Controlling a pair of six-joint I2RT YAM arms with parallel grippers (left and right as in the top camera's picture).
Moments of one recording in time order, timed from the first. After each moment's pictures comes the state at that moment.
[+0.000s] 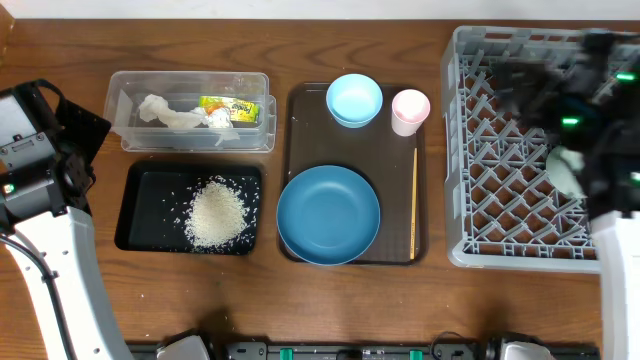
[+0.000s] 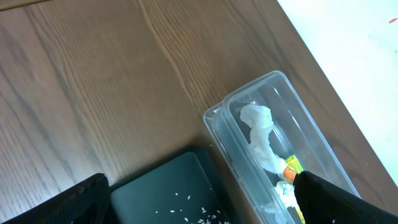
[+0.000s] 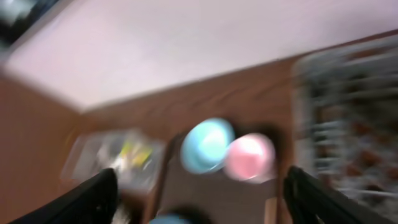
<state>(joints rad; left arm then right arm) 0.42 1.29 1.38 -0.92 -0.19 -0.65 -0.03 1.29 1.31 -0.54 -0.53 0.38</state>
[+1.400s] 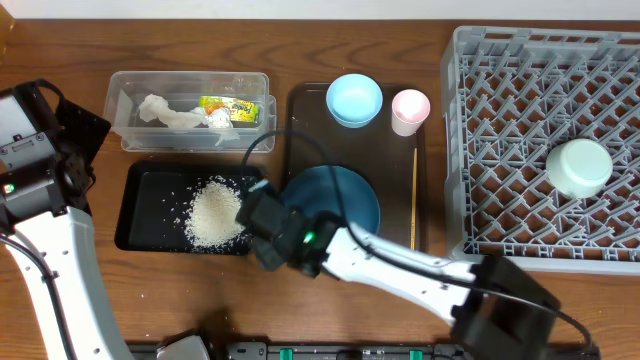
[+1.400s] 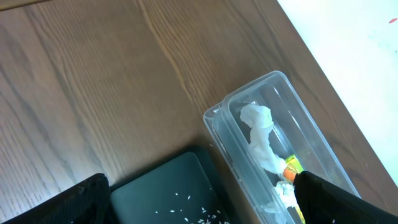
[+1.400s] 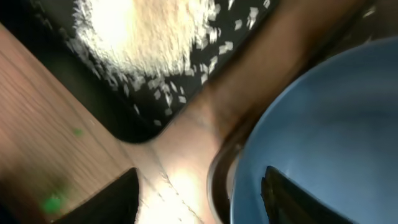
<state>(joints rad) 0.42 1.29 1.38 -0.92 -0.19 -0.65 1.11 1.87 1.31 -0.53 0.07 0.46</state>
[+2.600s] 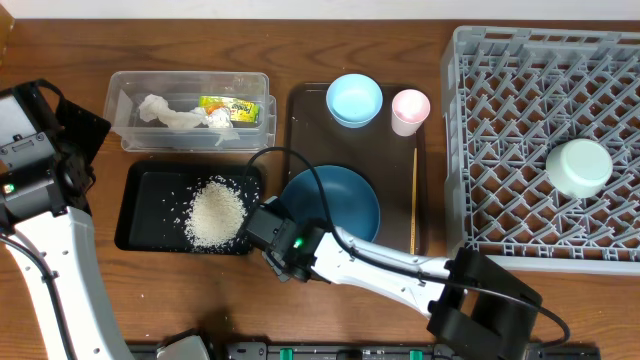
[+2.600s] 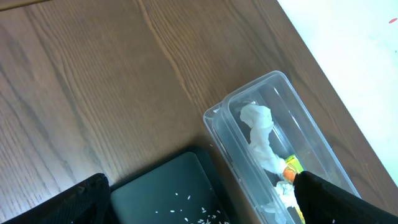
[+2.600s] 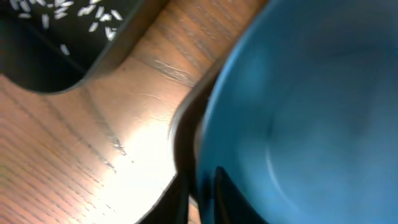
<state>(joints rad) 0.42 1.29 1.38 -0.92 -0.19 -0.65 1.12 1.92 1.31 -0.65 0.11 0.46</state>
